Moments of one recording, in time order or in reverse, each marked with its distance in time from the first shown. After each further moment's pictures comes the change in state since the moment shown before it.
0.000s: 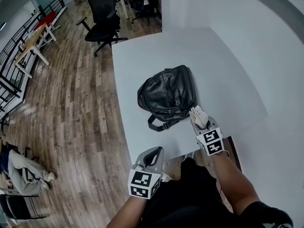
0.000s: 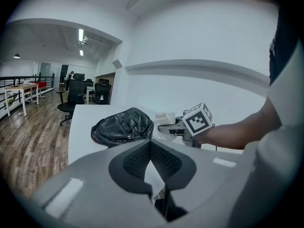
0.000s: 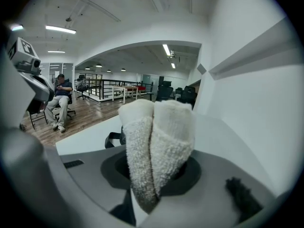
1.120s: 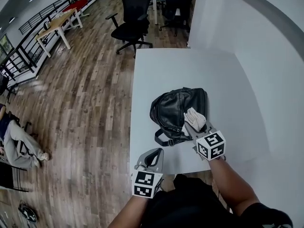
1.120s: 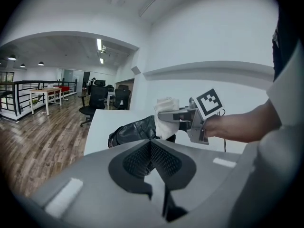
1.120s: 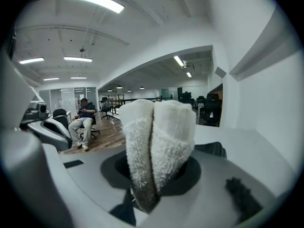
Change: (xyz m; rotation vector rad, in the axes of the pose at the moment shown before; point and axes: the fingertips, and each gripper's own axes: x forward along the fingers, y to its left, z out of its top) left arm 0.025 0.044 0.032 -0.065 -0.059 0.248; right arm 0.043 0.016 0.123 0.045 -0.202 0.318
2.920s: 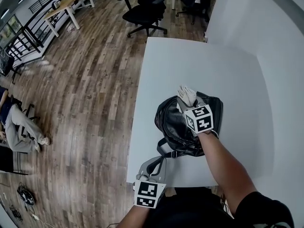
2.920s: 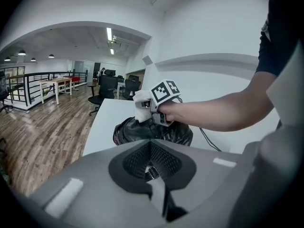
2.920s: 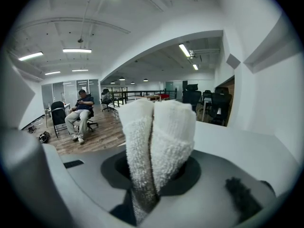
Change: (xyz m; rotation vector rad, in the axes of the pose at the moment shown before) left arm 0.063 0.034 -0.019 -0.082 0.103 0.099; right arm 0.211 -0.080 0.002 -0.049 0.091 0.051
